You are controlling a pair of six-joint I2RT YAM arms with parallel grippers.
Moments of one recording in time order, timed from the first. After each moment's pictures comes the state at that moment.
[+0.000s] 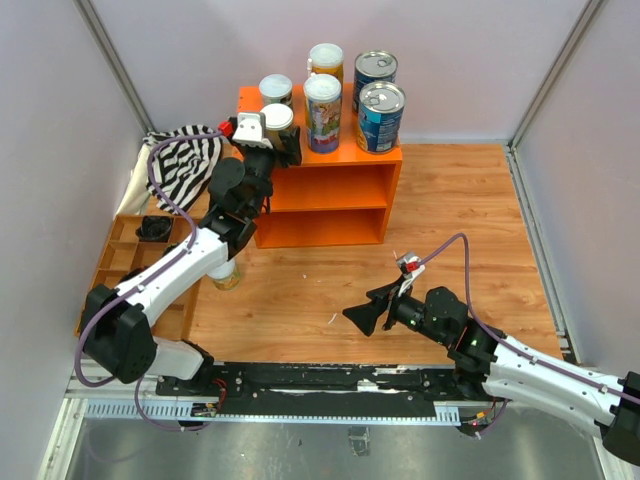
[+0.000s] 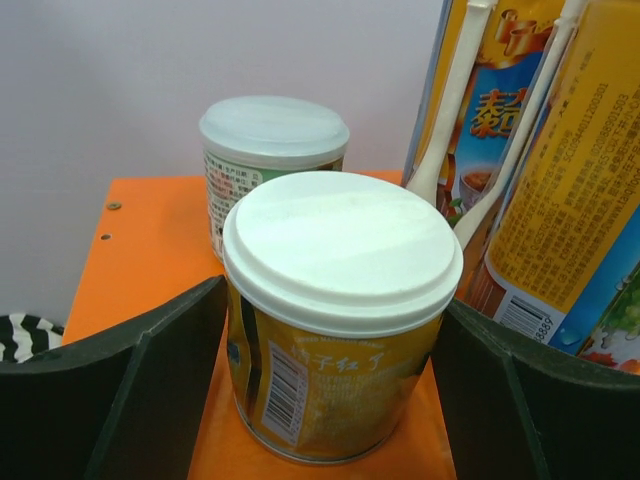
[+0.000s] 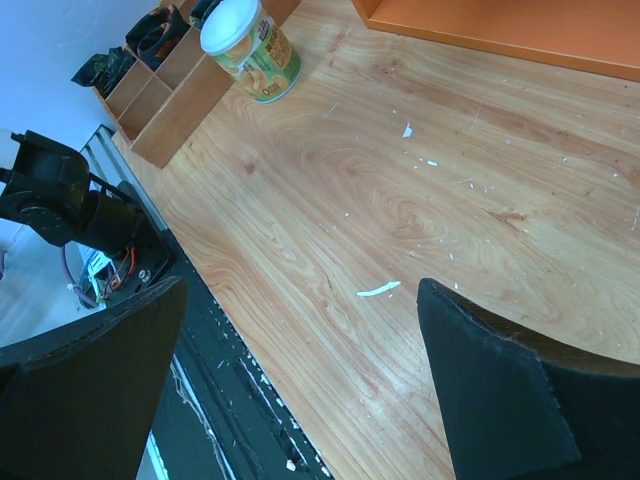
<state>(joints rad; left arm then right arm) -0.53 1.36 1.07 0.61 -0.34 -0.01 0.99 0.59 0.23 0.17 0.03 0.55</state>
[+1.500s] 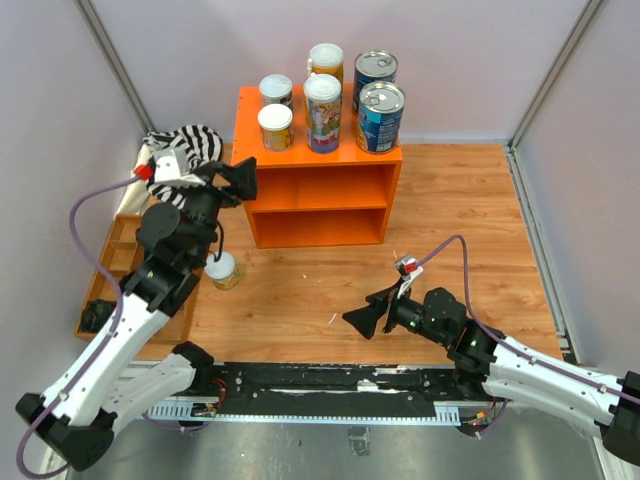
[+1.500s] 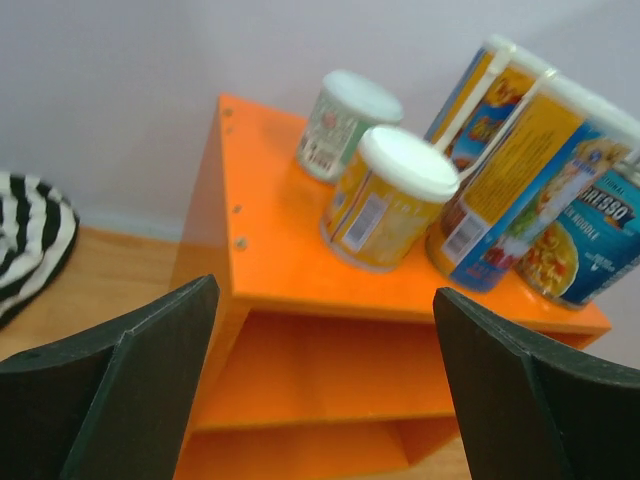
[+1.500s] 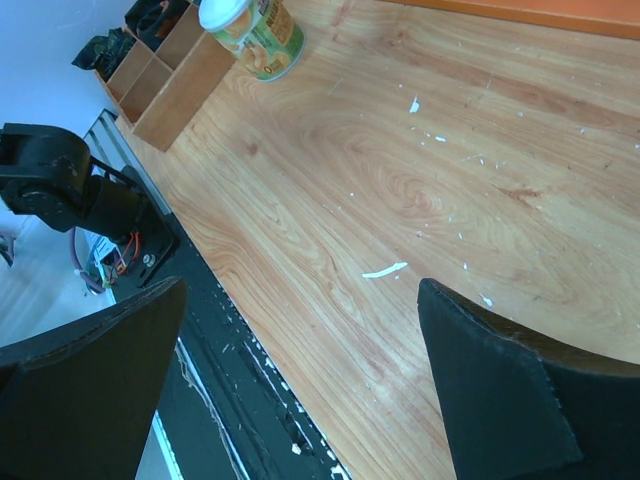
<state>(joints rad) -0.53 0.87 0.98 0.15 -0.40 -0.29 0.99 0.59 0.23 0.16 0.01 0.57</state>
